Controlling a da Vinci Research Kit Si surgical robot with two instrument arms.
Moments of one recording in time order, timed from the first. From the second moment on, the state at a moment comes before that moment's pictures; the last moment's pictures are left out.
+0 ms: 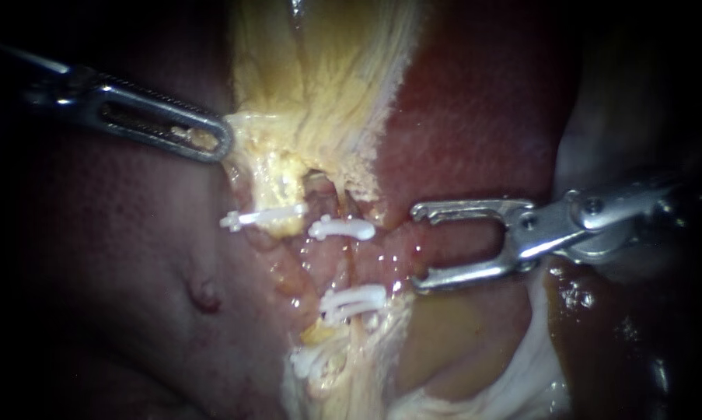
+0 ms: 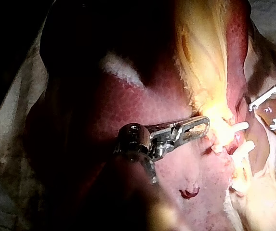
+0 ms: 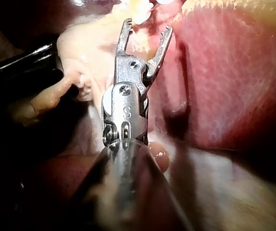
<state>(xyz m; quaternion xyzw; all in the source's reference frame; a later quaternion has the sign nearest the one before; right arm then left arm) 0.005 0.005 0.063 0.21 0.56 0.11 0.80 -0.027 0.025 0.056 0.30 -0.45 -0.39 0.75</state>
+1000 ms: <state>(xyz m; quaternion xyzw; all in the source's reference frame) 0.004 0.006 0.062 0.20 0.56 0.10 0.80 -0.034 0.022 0.062 0.31 -0.45 -0.37 0.75</state>
